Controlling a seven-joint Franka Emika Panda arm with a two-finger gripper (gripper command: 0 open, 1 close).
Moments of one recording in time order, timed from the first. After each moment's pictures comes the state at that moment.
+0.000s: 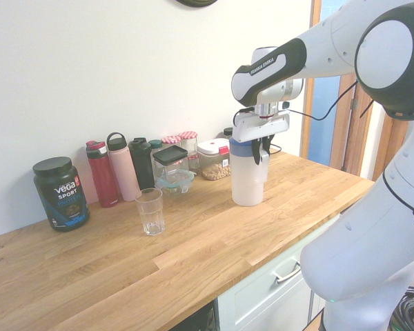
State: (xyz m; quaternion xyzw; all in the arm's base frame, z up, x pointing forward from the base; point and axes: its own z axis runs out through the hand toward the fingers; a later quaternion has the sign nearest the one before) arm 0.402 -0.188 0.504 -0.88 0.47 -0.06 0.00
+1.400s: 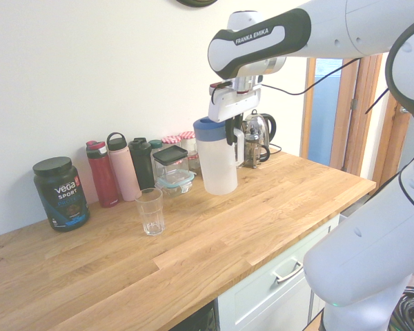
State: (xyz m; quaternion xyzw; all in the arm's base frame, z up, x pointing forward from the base) arm 0.423 -0.064 0.591 -0.96 0.24 -0.11 0.01
